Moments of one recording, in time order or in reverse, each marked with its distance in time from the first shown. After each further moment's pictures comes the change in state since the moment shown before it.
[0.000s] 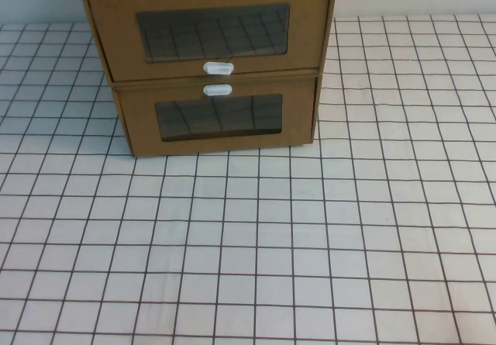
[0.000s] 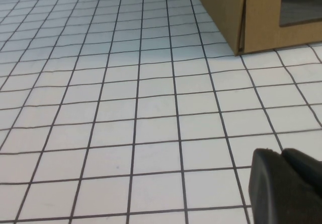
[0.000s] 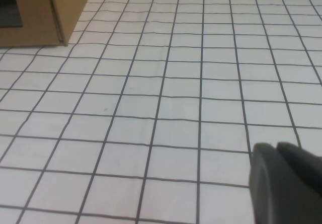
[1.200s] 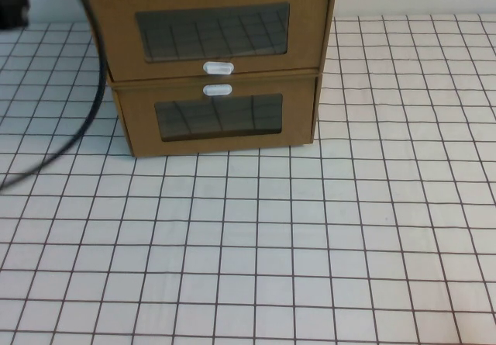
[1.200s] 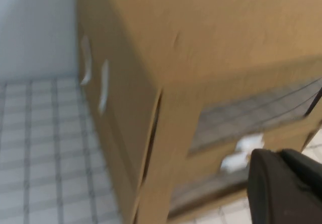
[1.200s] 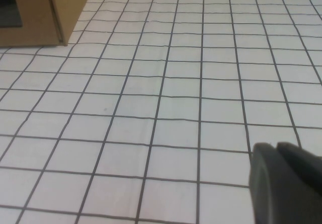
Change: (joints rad) right arm 0.000 0.000 0.000 0.000 0.000 0.000; left arm 0.000 1.109 -1.226 -0.512 0.312 0.350
